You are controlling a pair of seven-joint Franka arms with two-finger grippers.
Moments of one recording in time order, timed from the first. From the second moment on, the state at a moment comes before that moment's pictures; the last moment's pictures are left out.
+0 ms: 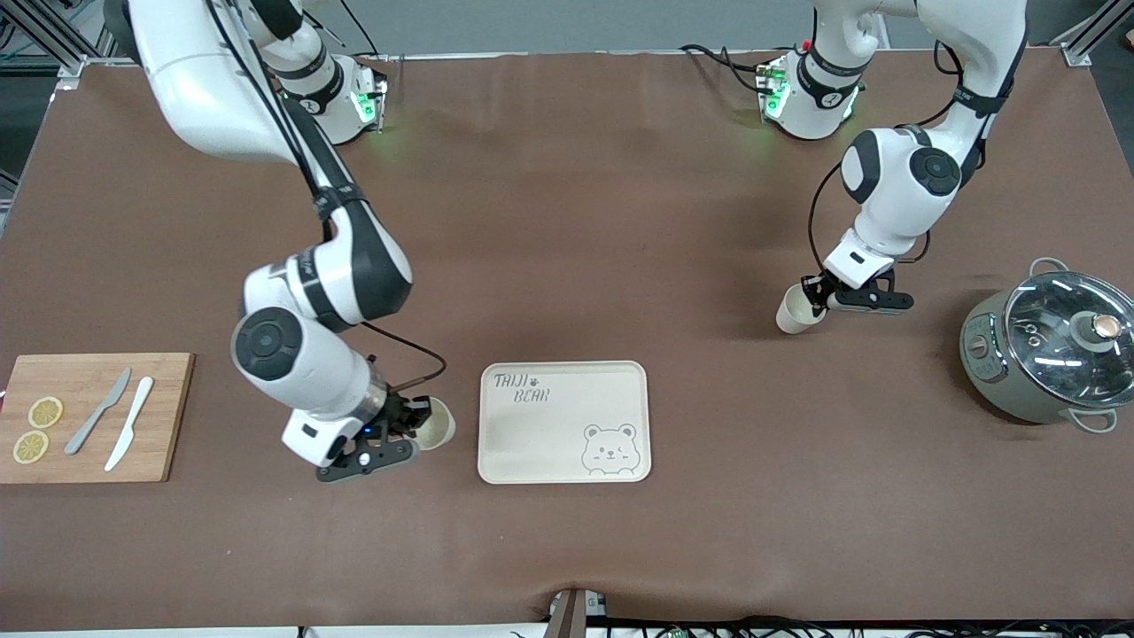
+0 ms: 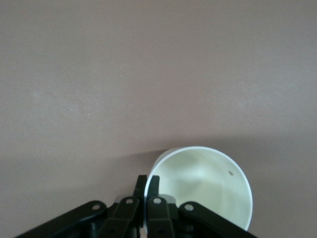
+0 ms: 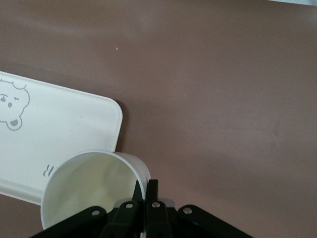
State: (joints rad) left arm -0.17 0.15 0.00 -2.58 -0.21 2.93 0.10; right arm 0.29 0.70 0.07 -1.21 0.02 2.02 0.06
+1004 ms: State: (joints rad) left arm -0.17 0.14 0.00 -2.54 -0.21 2.96 0.09; right arm -0.12 0.38 0.07 -1.61 0.05 2.01 -0.45
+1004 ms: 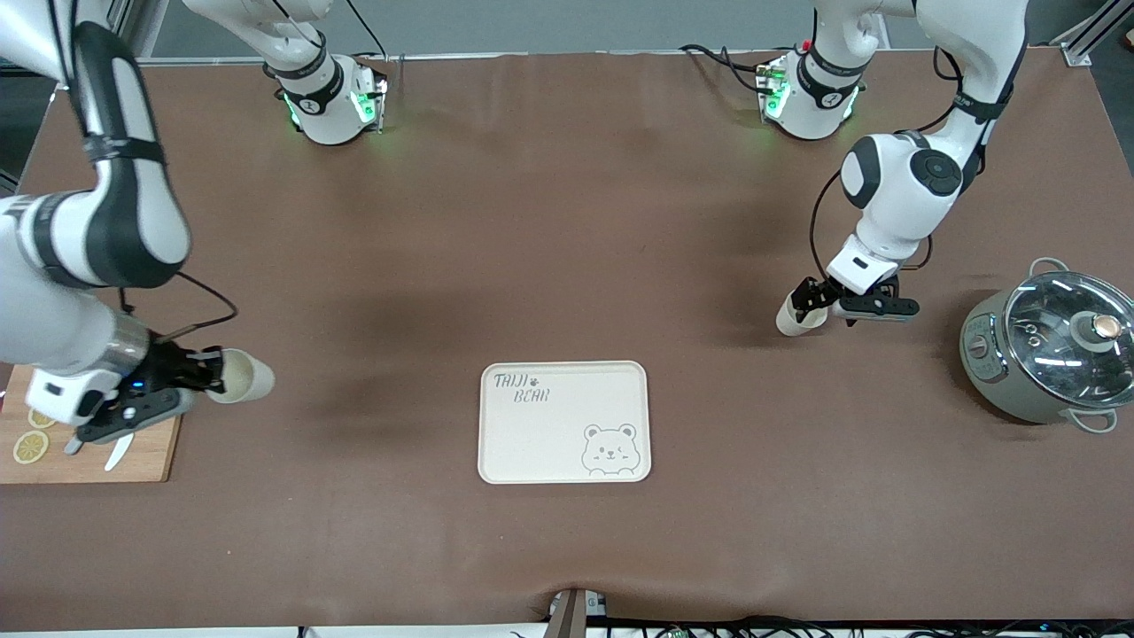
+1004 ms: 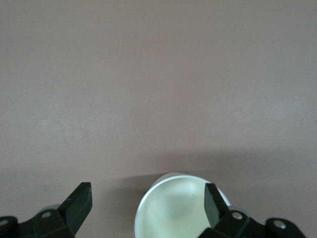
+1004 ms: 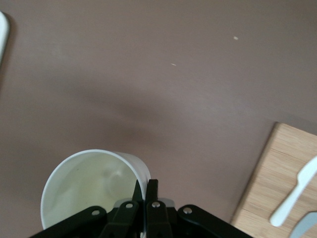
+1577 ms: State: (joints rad) left arm -0.12 0.05 0.01 -2.31 -0.21 2.51 0.08; right arm -0.14 0.42 0.08 -1.83 0.05 2.36 -0.47
